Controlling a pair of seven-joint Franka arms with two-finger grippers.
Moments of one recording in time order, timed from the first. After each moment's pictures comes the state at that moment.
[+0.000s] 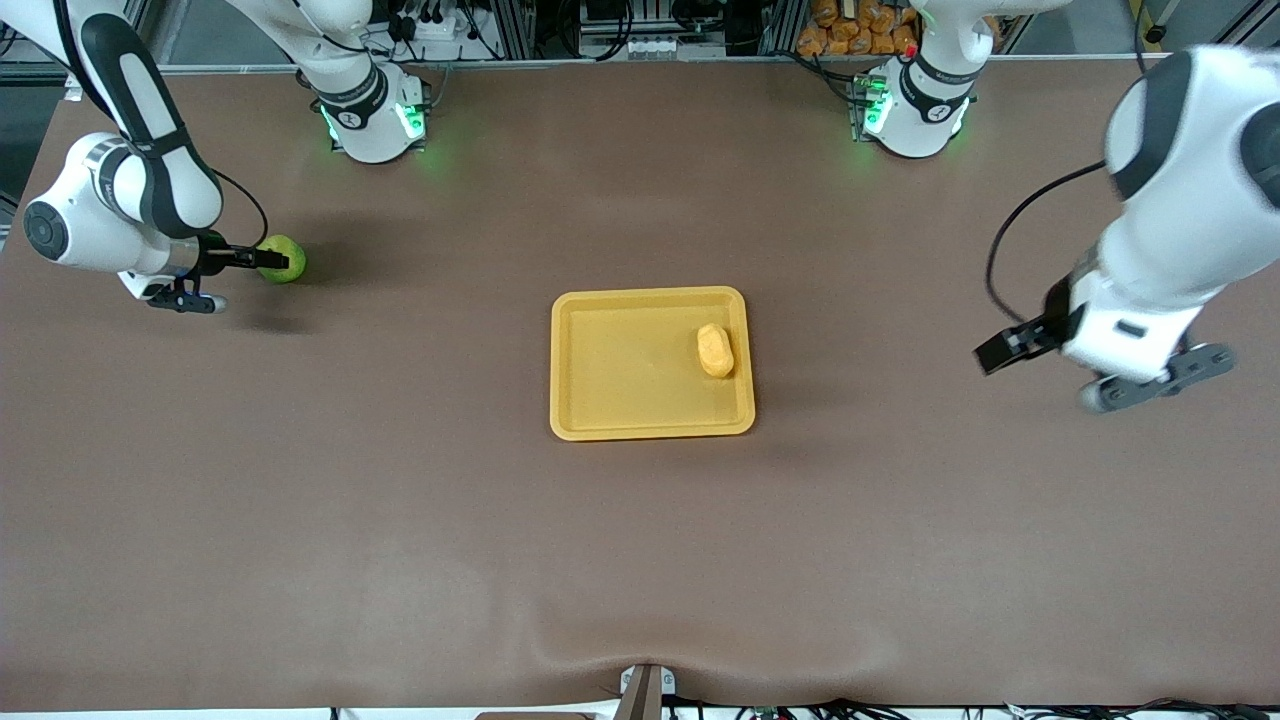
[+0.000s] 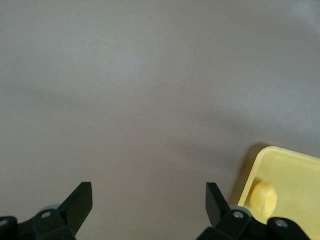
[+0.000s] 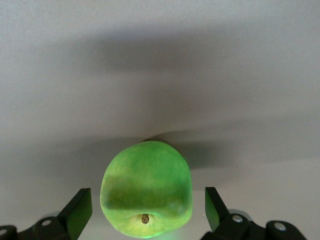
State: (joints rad) left arm 0.05 0.14 -0.23 -1.57 0.11 1.71 -0.46; right arm -0.36 0.11 -0.06 -2.53 0.00 2.22 -0.26
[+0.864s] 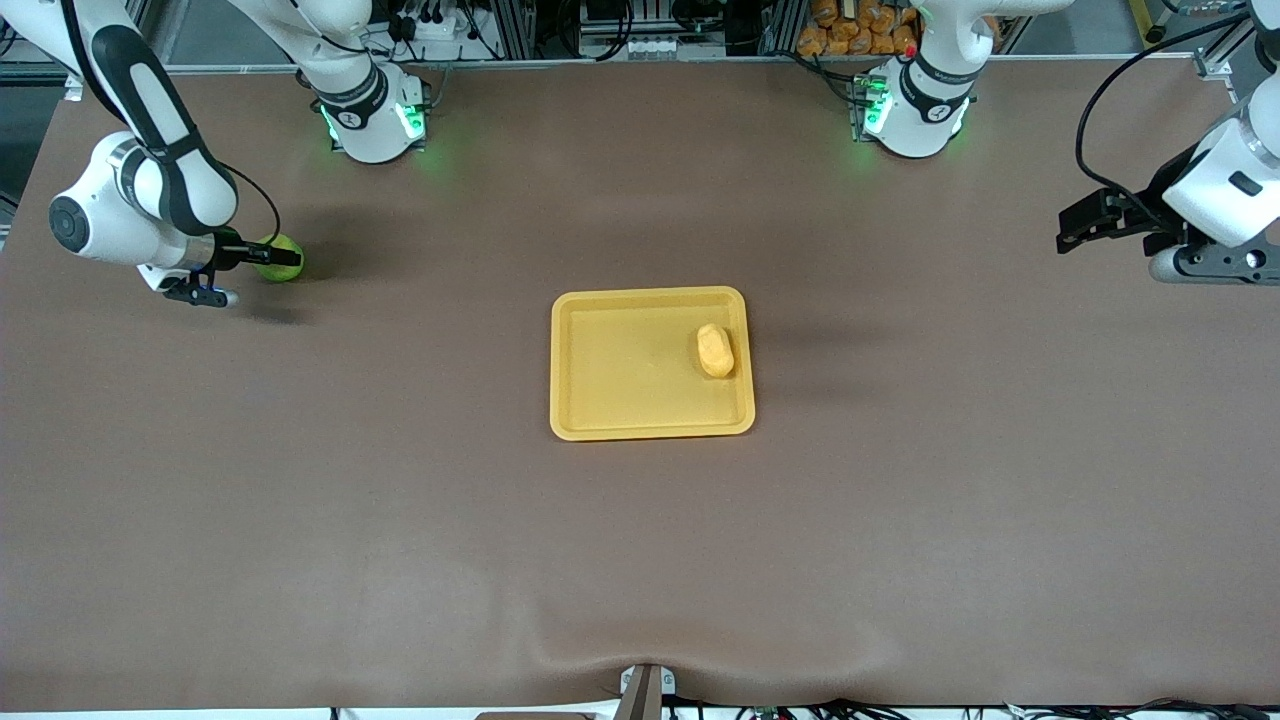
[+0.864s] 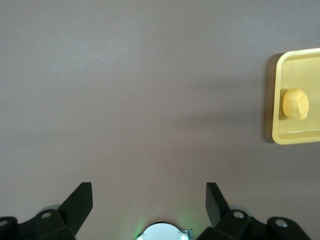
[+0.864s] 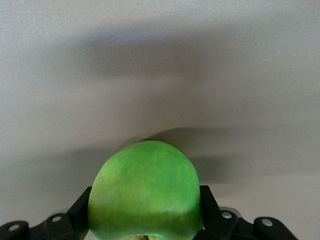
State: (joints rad) left arm -0.04 -0.06 -0.03 -1.67 0.03 1.55 0.02; right arm -0.38 0.14 -0.06 -2.60 0.03 2.31 -0.26
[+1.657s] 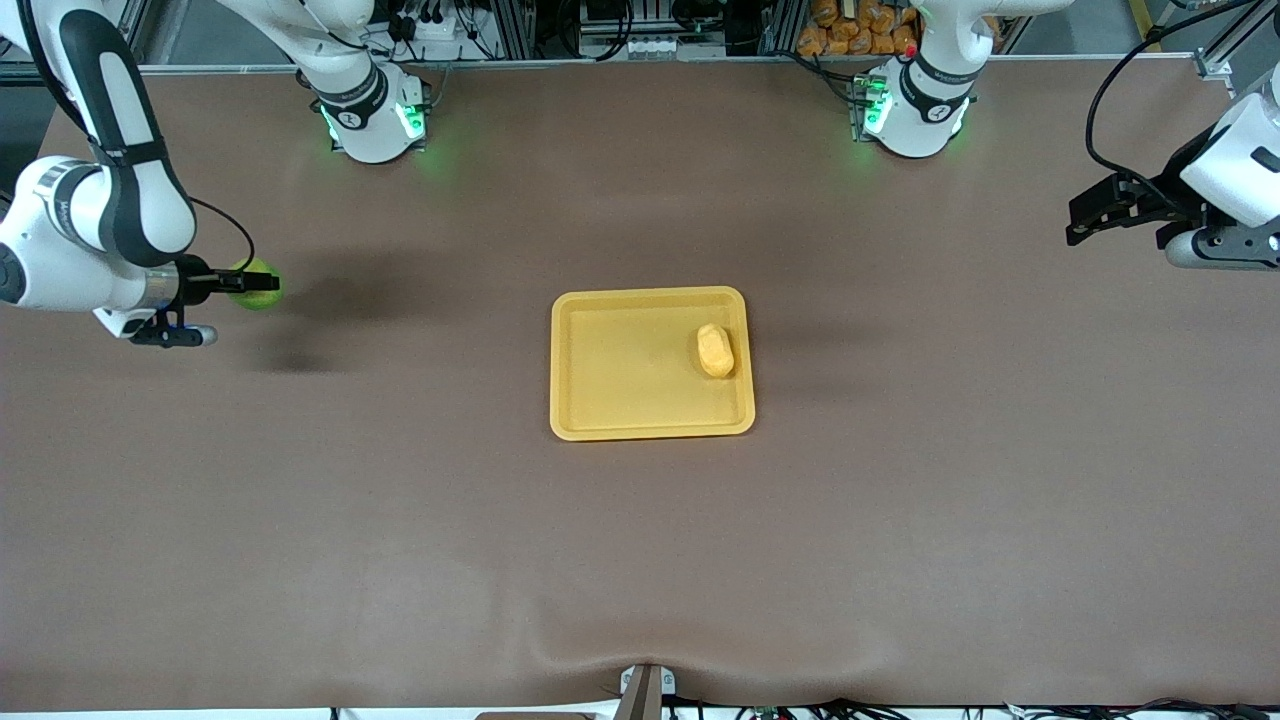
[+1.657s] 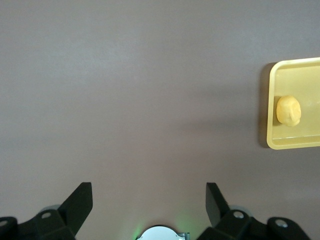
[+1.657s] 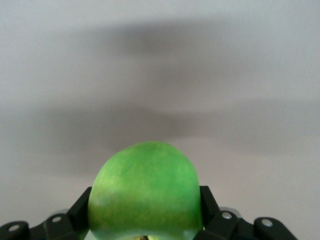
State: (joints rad) left arm -0.04 -0.06 -0.04 -1.63 0.03 1.54 -0.01; right arm -0.23 0.15 -0.04 -2.21 0.06 1.91 -0.26
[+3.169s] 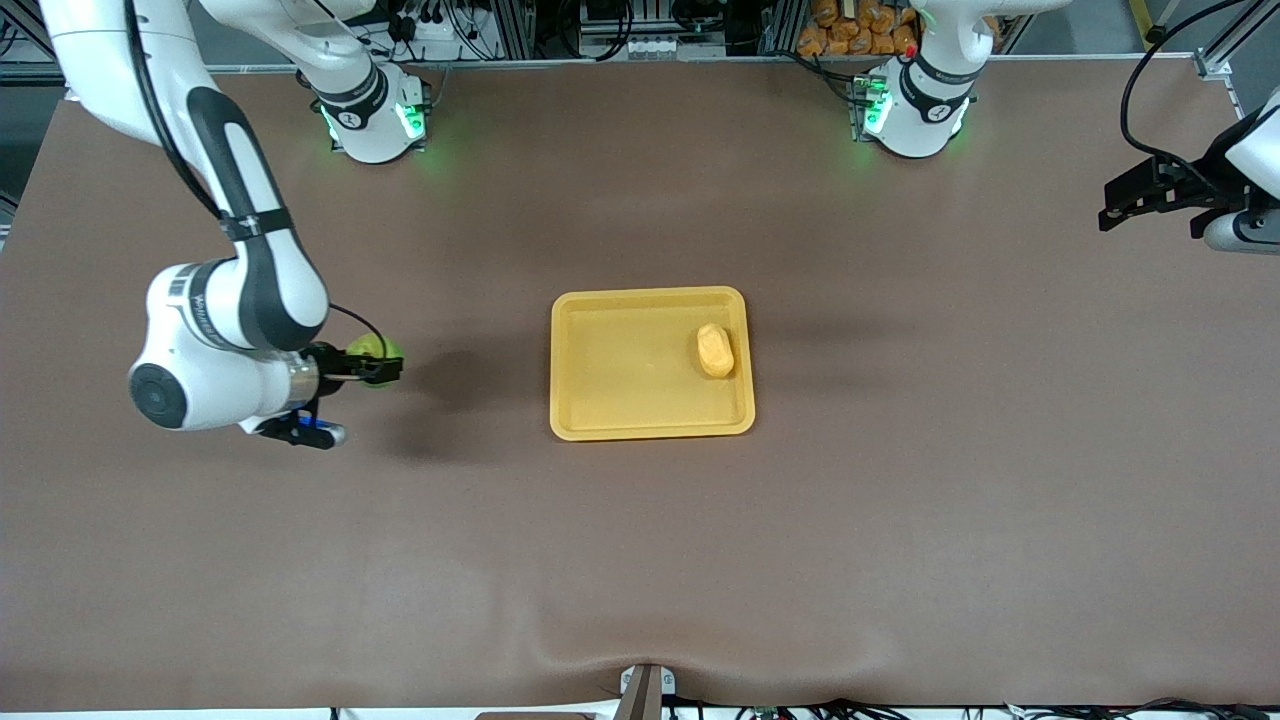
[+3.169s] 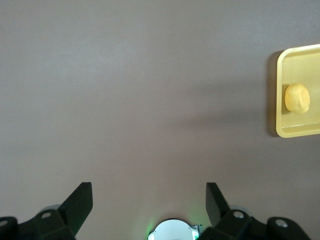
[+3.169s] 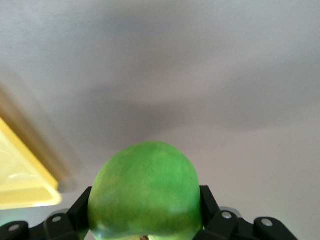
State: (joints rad) left arm 0.01 -0.07 -0.03 -1.63 0.03 1.52 0.09; right arm 0.17 0.47 -0.03 -1.75 0.30 1.79 0.25
